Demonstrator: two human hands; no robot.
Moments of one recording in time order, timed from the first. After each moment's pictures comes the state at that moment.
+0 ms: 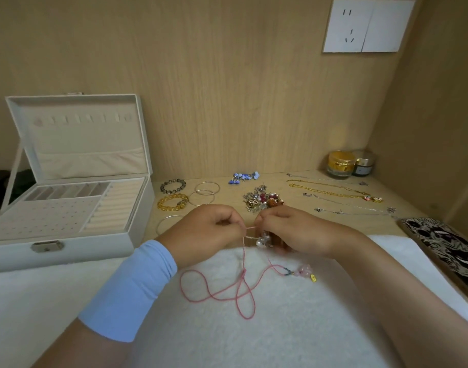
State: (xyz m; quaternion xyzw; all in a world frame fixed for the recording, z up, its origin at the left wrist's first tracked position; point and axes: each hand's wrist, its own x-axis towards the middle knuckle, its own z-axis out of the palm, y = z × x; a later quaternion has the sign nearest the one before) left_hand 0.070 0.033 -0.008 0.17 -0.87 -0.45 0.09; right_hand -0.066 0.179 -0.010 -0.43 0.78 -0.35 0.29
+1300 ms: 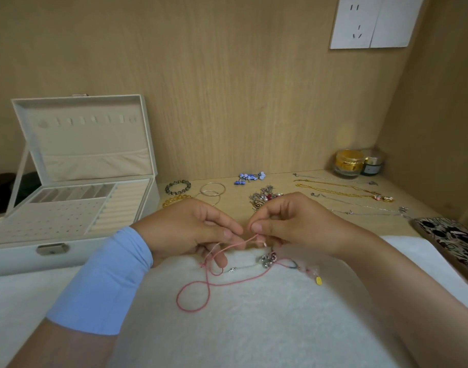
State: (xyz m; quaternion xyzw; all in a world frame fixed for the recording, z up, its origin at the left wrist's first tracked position) left_hand 0.093 0.012 0.016 0.16 -0.78 -0.60 -0.05; right_hand -0.058 0.178 -0.005 -0.46 0.70 -0.45 0.30
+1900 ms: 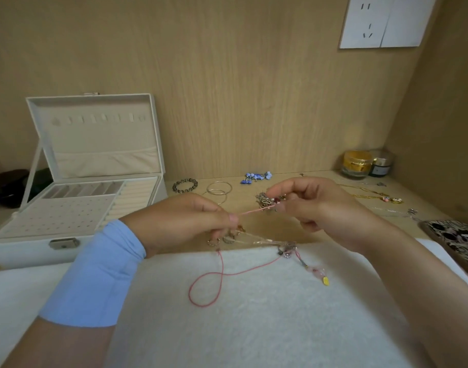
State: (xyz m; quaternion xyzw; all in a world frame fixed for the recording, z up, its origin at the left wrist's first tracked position) left_hand 0.106 0.005 0.030 0.15 -0.88 -0.45 0.00; right_hand -0.071 0.186 0.007 -0.40 0.68 -0.55 0.27
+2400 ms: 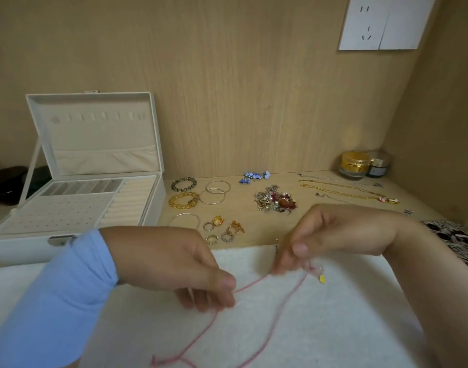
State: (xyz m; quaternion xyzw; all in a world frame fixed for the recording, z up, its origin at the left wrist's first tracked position) left_hand 0.135 0.021 0.038 0.08 -0.86 -0.43 -0.26; right_hand -0.083 0.214 0.019 -0.57 0.59 -0.29 0.49
